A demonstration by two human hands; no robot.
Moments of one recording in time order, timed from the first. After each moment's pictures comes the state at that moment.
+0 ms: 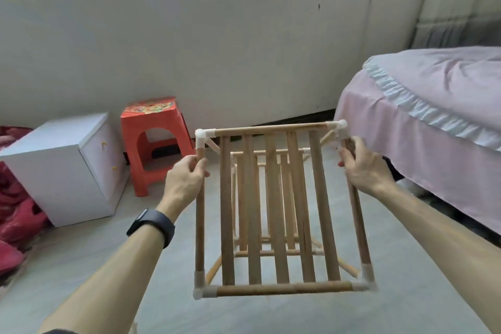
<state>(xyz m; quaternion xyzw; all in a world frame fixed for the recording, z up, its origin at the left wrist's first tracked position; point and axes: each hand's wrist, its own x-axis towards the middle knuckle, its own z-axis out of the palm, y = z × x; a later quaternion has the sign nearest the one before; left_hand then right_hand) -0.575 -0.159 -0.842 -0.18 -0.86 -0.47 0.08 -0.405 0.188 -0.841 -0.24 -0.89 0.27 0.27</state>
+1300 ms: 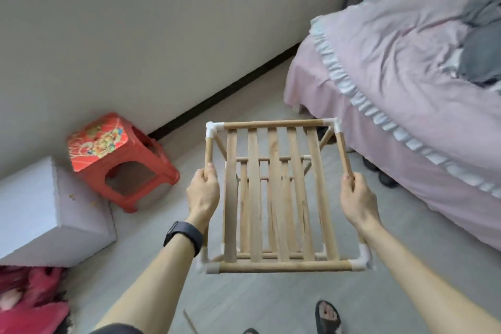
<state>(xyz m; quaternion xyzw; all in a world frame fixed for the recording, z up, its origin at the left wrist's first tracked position) -0.662 0.024 -0.536 -0.05 -0.89 -0.42 -0.18 -0.416 0.233 -0.566 -0.54 -0.70 0.43 0.14</state>
